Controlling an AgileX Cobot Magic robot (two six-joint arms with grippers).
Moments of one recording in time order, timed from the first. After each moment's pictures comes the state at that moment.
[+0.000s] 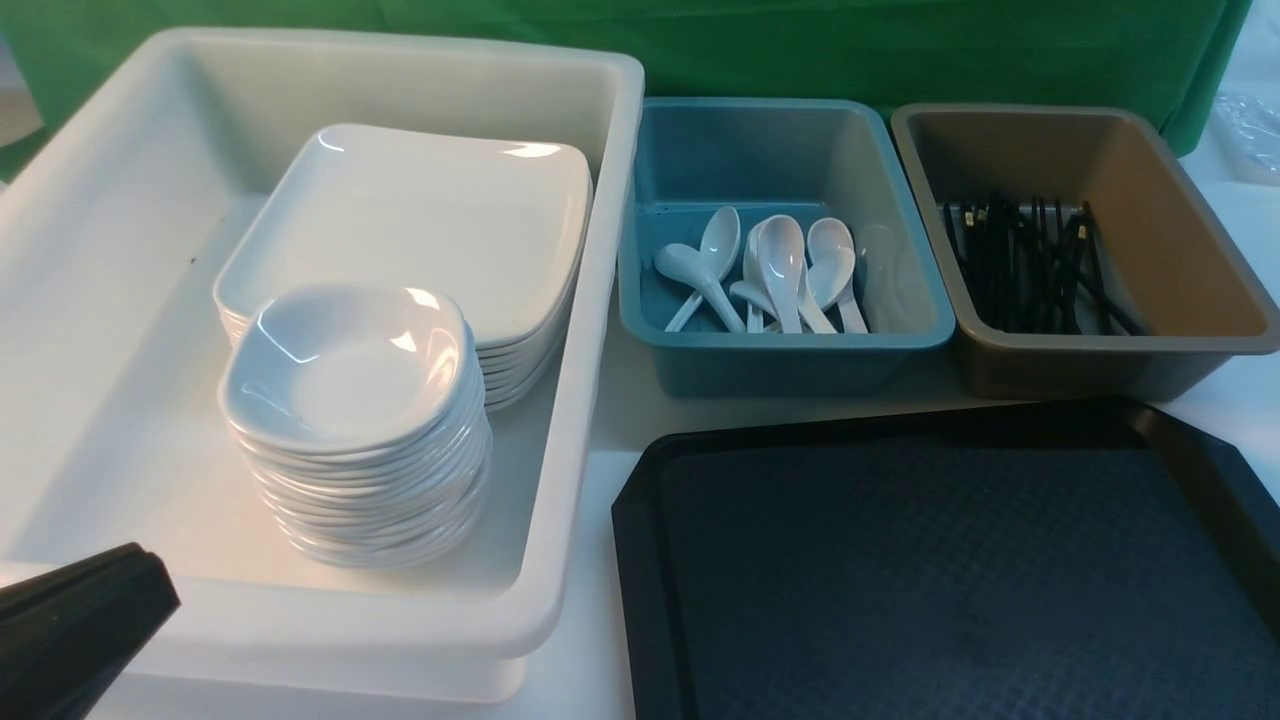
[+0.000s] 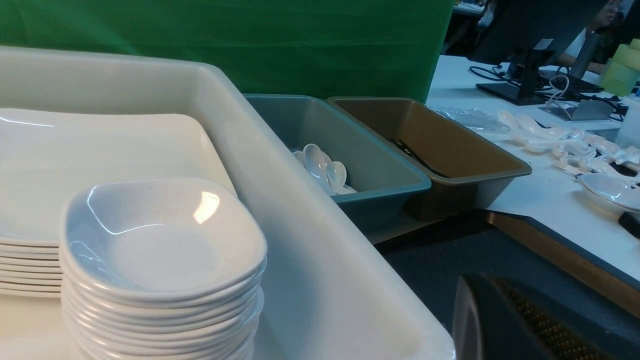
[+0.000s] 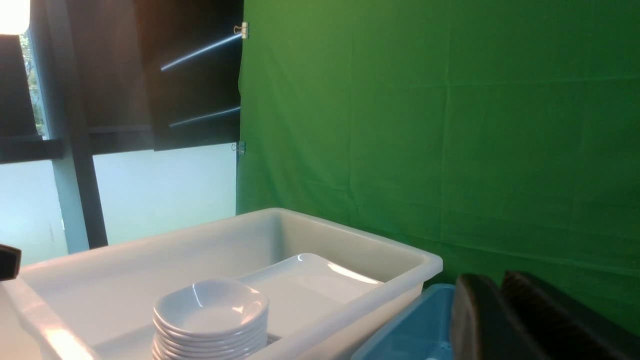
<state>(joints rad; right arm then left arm) 0.68 0.21 -0.47 -0.18 0.02 0.14 -0.27 0.18 -0.37 -0.67 0.47 0.44</state>
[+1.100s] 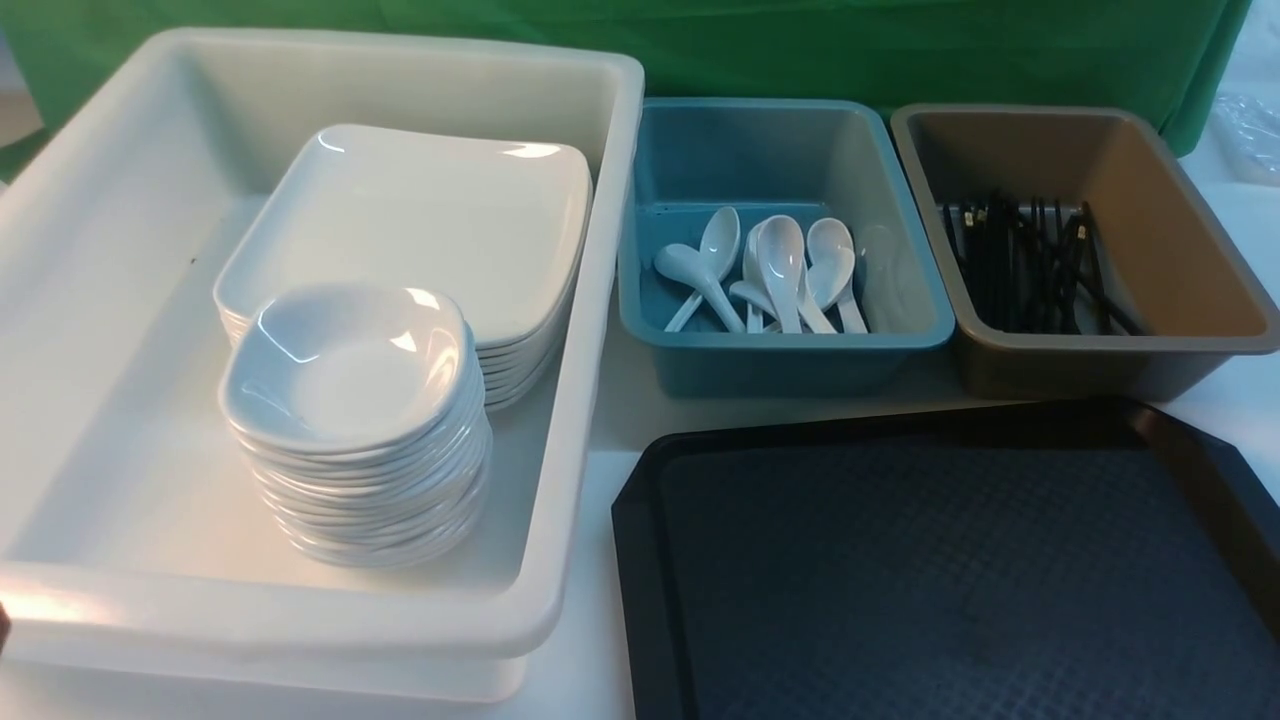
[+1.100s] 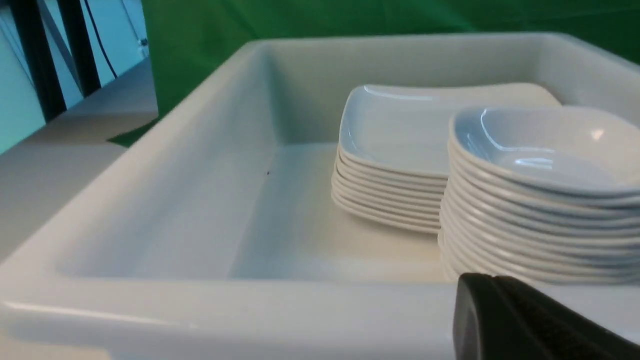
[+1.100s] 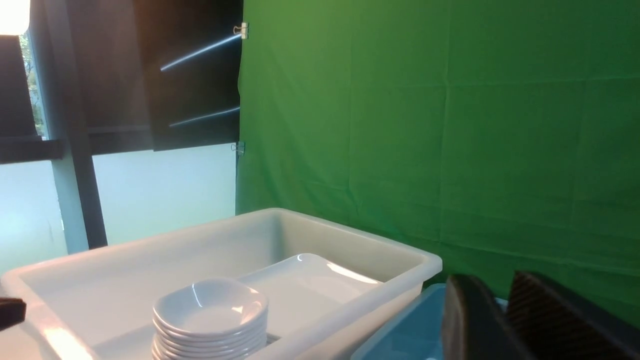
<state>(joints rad) 0.68 0.21 -0.47 -0.18 0.02 0.14 0.03 0.00 0.00 -0.09 0.19 0.13</state>
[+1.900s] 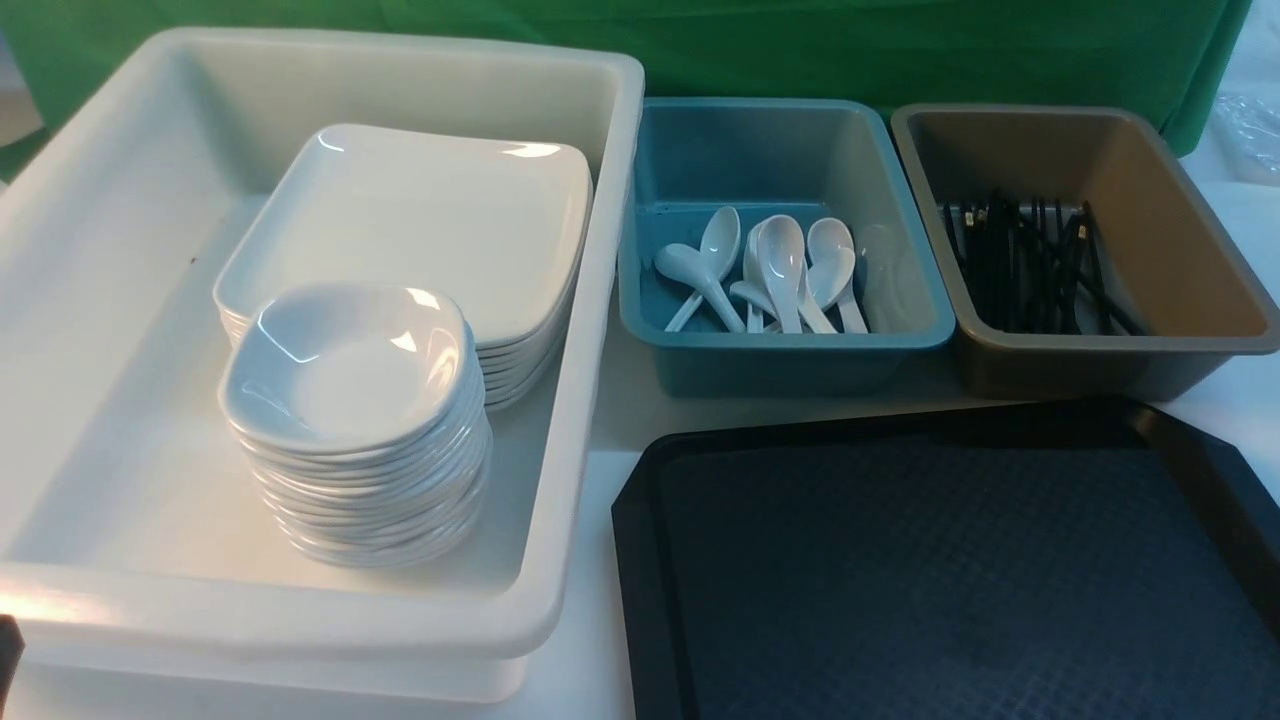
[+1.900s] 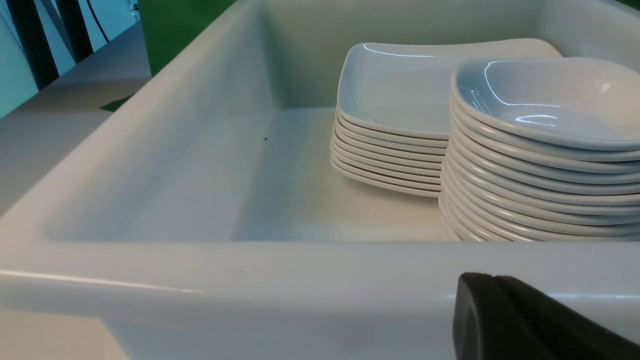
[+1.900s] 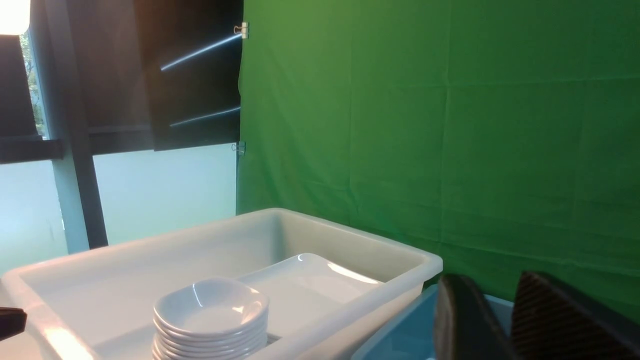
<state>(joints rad) 0.68 0.21 -0.47 -0.18 0.02 0.14 0.03 0.00 0.01 -0.08 0.22 0.14</state>
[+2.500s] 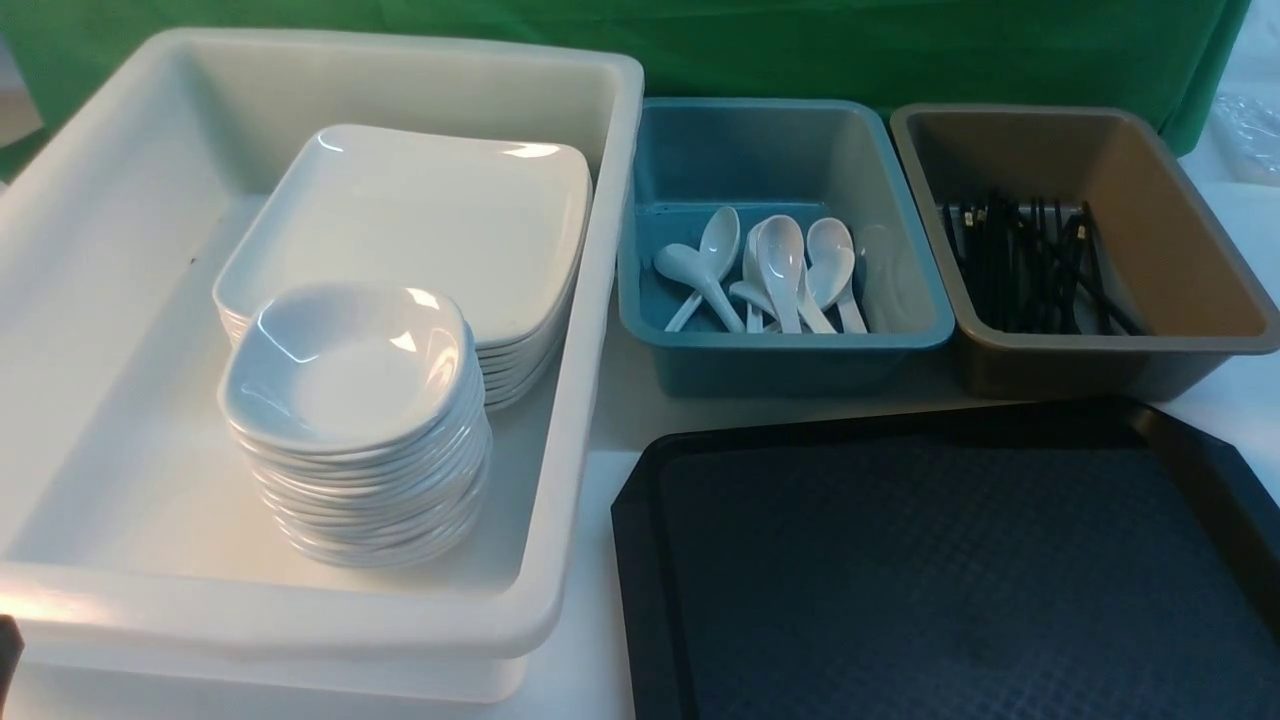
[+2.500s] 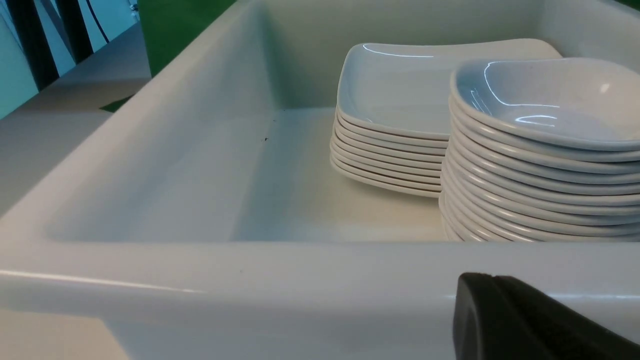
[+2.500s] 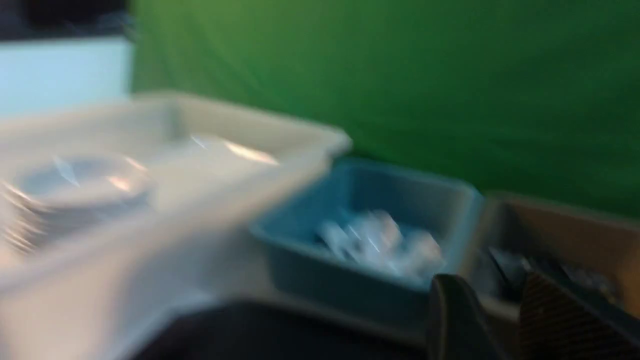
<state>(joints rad) 0.42 0.18 -0.26 -0.18 0.07 0.11 0.03 0.00 0.01 -0.08 0.22 0.14</state>
